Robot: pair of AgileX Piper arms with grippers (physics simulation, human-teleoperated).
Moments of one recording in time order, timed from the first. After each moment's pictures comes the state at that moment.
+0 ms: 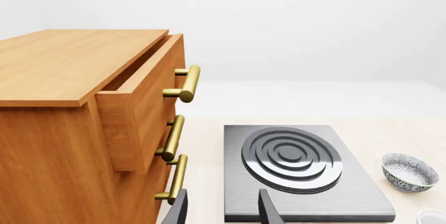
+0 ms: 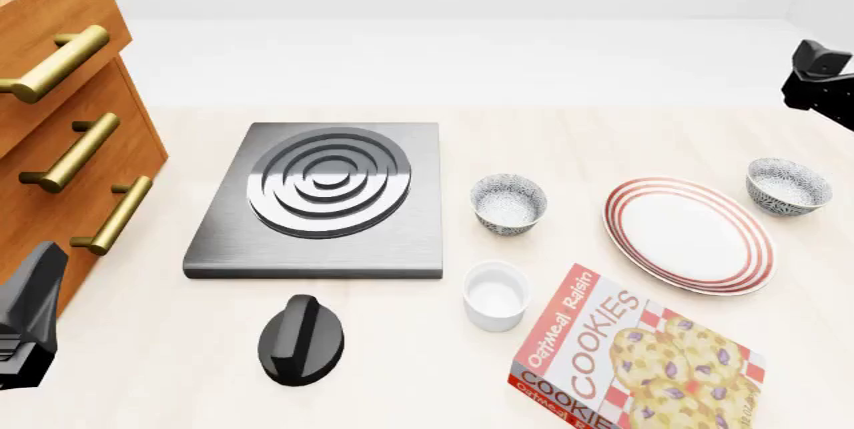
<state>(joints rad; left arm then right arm) 0.00 0.01 0.00 0.00 0.00 -0.25 1.29 -0.58 -0.63 0.05</state>
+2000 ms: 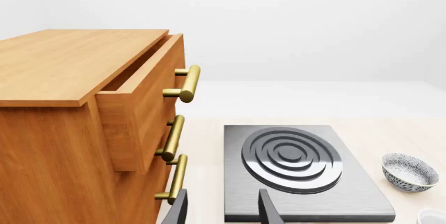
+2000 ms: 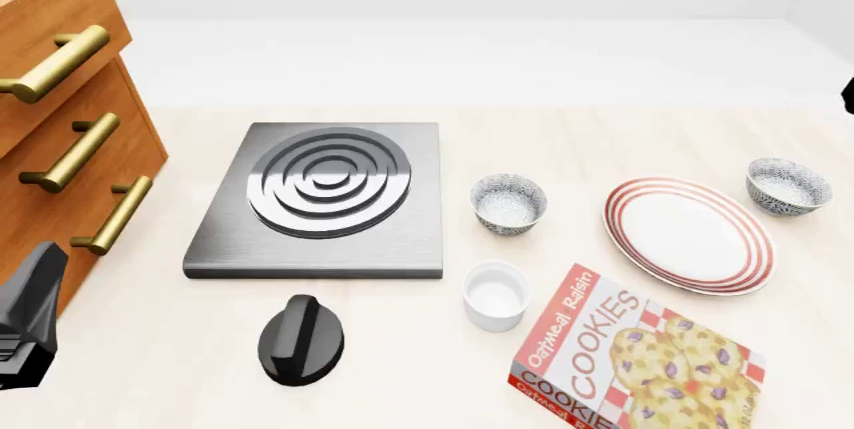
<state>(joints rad) 0.00 0.01 0.00 0.00 0.00 -0.41 1.35 -0.61 -0.64 0.04</state>
